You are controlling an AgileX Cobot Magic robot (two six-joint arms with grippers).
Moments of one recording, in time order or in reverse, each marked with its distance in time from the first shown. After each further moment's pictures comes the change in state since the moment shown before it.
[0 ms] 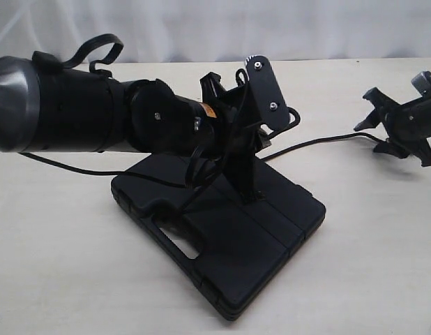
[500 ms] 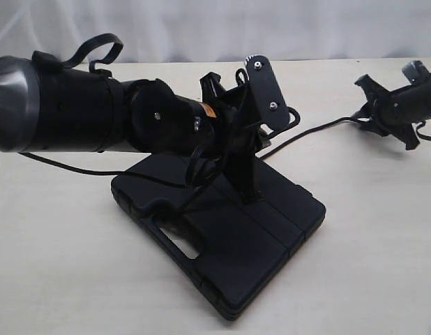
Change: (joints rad) left arm 0.000 0.000 0.000 0.000 0.000 0.000; right arm 0.039 0.151 -0.202 0.048 -0.031 0.007
